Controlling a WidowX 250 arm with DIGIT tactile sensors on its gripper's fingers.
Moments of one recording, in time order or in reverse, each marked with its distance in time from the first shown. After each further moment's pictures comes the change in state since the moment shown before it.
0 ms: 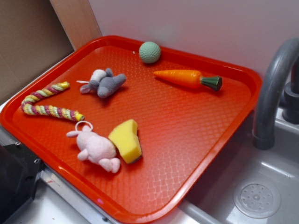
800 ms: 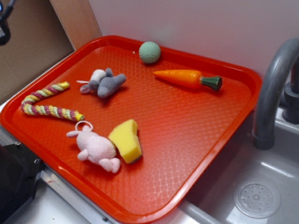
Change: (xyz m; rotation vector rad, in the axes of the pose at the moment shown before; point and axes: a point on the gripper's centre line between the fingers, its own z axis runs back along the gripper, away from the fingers) arm 0.033 0.017 -0.028 0.139 -0.027 -0.475
